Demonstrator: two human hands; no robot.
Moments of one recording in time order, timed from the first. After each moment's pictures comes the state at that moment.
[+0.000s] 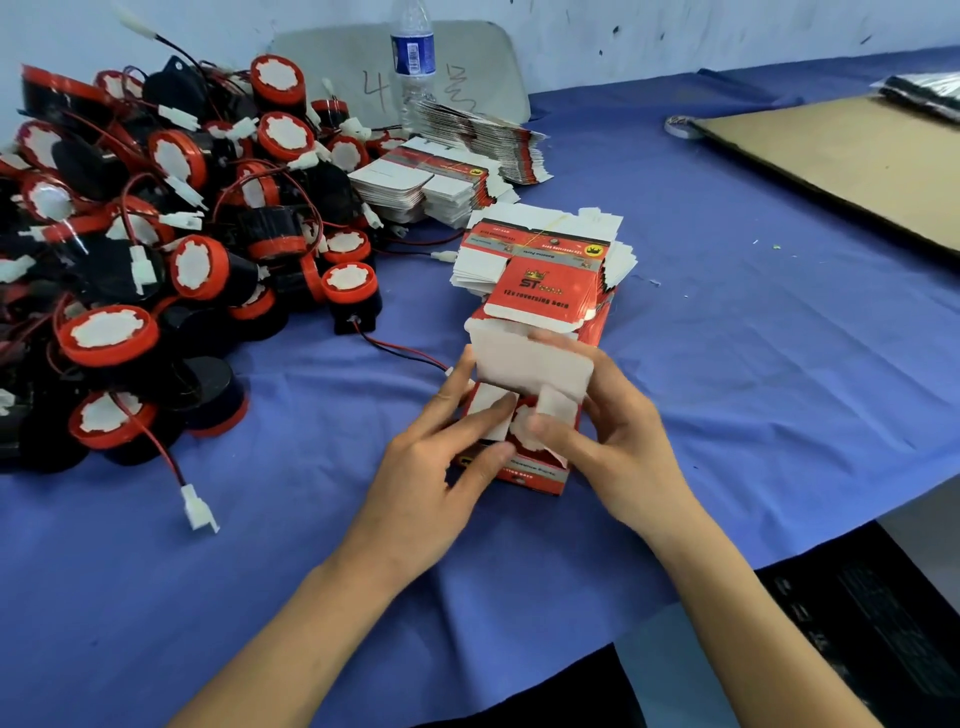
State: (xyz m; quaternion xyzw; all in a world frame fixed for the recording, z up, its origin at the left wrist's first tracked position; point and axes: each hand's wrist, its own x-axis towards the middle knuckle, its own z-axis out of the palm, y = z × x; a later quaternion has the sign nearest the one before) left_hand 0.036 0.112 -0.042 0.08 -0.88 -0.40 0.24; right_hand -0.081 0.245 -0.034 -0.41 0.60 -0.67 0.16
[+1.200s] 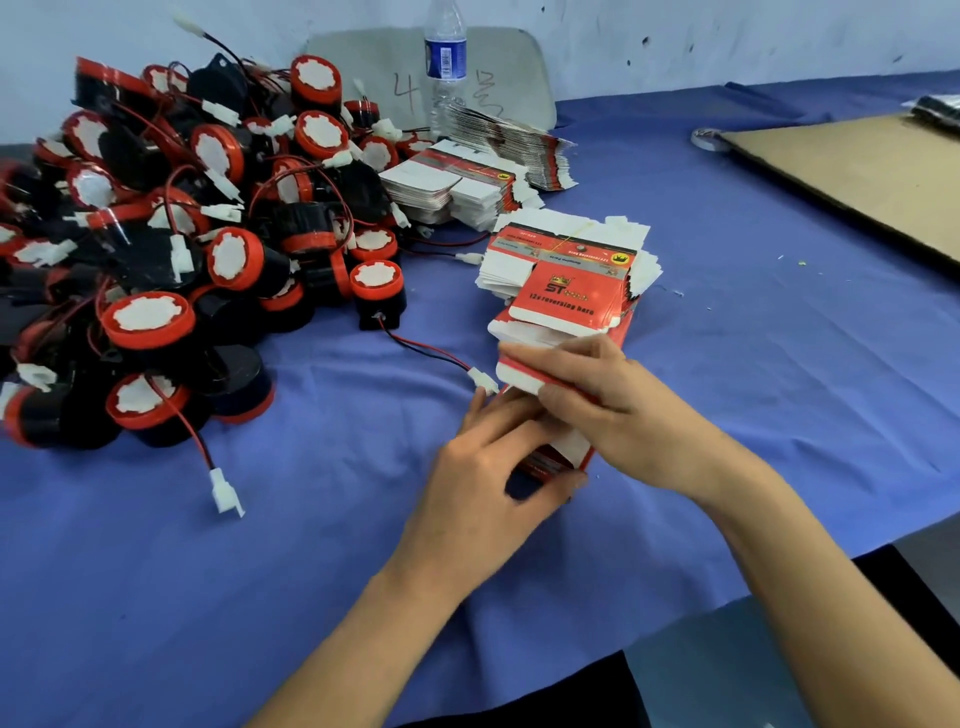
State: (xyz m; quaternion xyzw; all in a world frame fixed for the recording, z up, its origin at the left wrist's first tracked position) left_hand 0.027 0.135 -0.042 0.05 -0.88 -0.34 0.32; right_hand -0.089 0.231 0.016 -0.49 0.77 -0.37 0.19
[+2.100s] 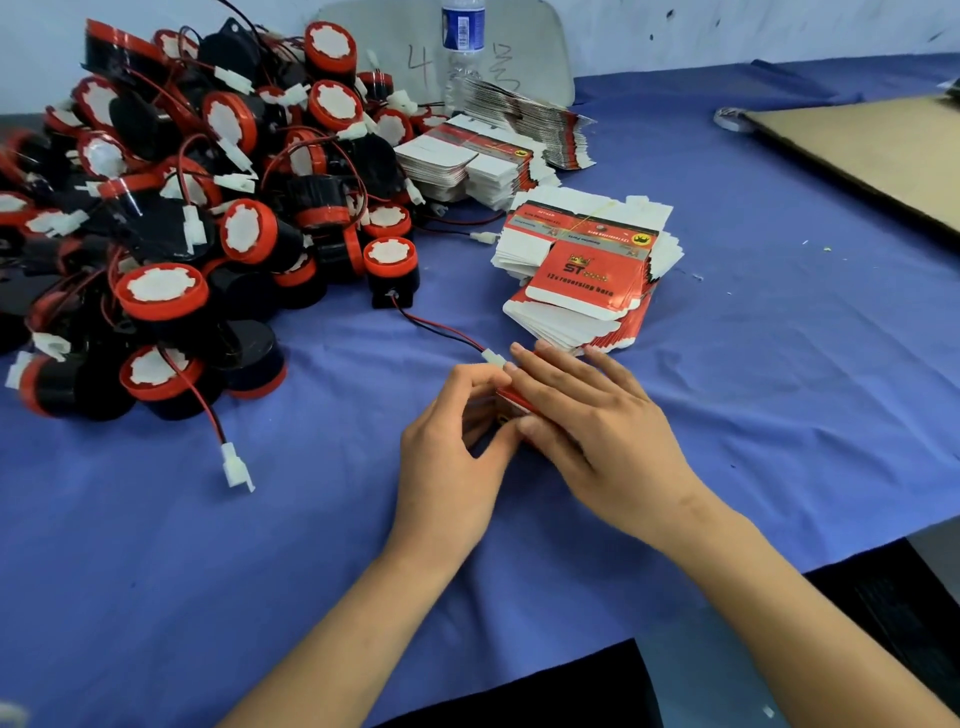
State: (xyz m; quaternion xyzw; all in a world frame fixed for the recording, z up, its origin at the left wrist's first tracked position) left_hand 0.040 0.128 -0.044 0.21 -0.74 -0.55 0.33; right_hand -0.065 0.231 -0.024 -0.57 0.79 -0.21 -0.08
